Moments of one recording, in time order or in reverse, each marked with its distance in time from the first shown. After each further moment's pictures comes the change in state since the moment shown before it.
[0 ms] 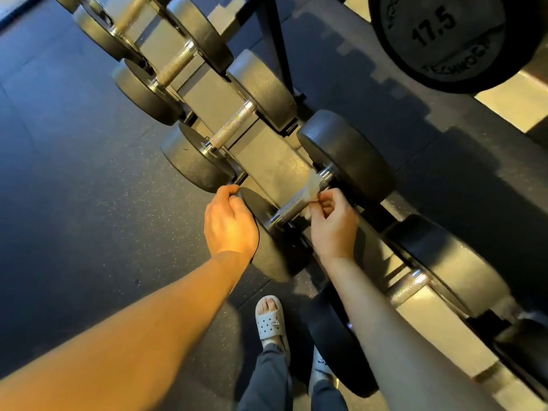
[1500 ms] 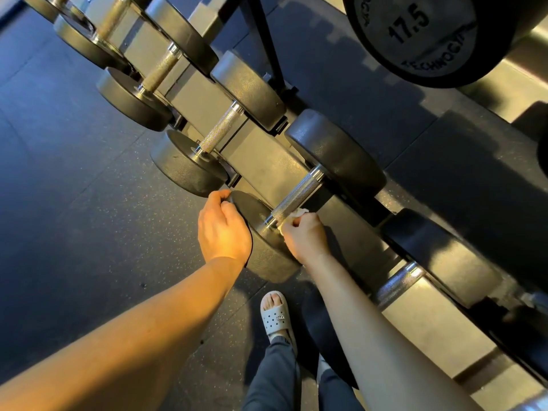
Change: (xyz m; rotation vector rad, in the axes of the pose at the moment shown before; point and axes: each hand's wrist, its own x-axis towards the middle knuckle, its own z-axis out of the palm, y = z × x) left_hand 0.002 0.000 0.001 0.052 -0.014 -0.012; right_hand -0.012 -0.023 0.007 -0.038 -0.459 0.472
